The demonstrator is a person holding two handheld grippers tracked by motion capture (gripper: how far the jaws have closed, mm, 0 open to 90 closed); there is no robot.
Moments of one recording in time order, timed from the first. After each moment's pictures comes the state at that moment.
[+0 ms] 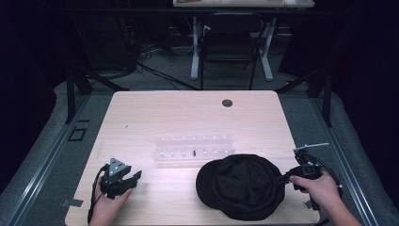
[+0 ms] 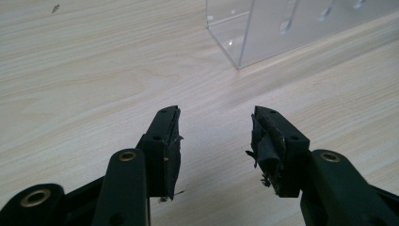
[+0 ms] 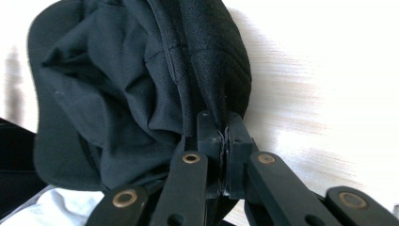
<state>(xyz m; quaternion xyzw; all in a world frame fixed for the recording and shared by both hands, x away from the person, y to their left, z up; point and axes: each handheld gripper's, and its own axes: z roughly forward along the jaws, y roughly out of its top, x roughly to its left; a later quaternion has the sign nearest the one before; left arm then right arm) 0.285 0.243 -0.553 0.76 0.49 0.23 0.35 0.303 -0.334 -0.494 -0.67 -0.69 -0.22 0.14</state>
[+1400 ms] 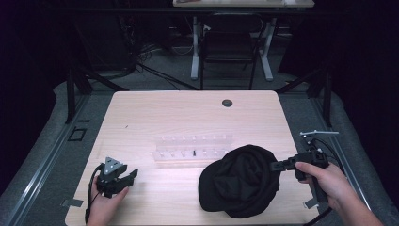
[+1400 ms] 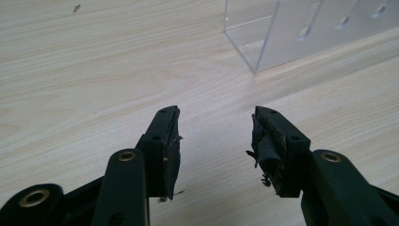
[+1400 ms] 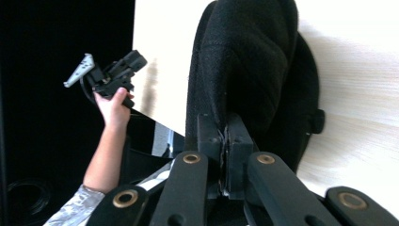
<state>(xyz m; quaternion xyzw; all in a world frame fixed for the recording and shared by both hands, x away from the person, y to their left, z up) 0.287 0.252 -0.553 0.75 0.51 0.23 0.35 0.299 -0.320 -0.426 -0.63 -0.64 -0.37 0.25</state>
